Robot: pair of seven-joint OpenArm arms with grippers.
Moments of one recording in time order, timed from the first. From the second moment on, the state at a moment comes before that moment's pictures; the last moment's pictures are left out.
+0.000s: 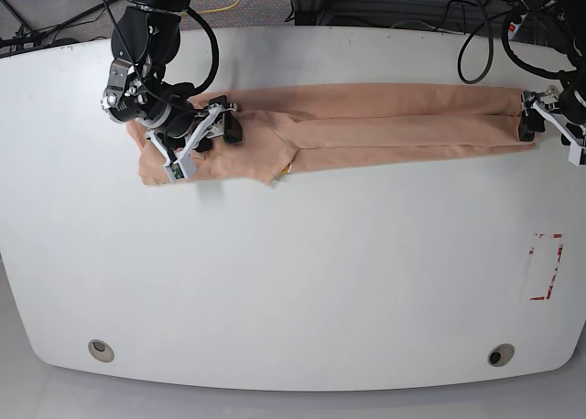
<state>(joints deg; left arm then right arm) 9.5 -18.9 -46.8 94.1 -27.0 -43.0 61.5 -6.2 1.2 18.6 93.6 26.1 35.6 -64.6</state>
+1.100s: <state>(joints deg) 8.4 -18.8 -45.9 78.1 -40.5 -42.8 62.3 -6.6 1.1 18.7 93.6 26.3 35.8 -64.4</state>
